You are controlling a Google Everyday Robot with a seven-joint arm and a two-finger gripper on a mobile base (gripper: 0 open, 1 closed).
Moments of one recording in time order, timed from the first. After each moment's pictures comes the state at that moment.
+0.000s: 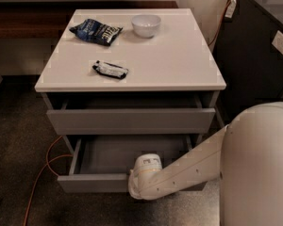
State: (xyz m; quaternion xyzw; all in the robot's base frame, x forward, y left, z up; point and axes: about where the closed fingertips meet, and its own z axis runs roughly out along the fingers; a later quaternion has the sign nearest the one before) arm 0.472 0.013 0.407 -0.70 0.70 -0.01 0.16
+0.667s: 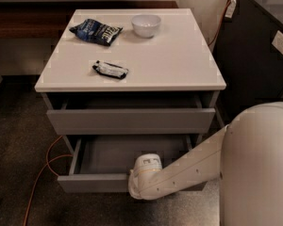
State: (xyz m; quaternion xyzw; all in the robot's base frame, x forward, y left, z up) arm 0.472 0.013 0.407 -0.70 0.70 -0.01 0.16
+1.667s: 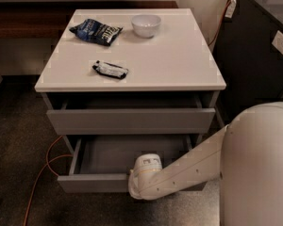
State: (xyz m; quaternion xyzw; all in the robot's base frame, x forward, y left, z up) arm 0.472 0.013 0.407 -0.70 0.70 -0.01 0.16
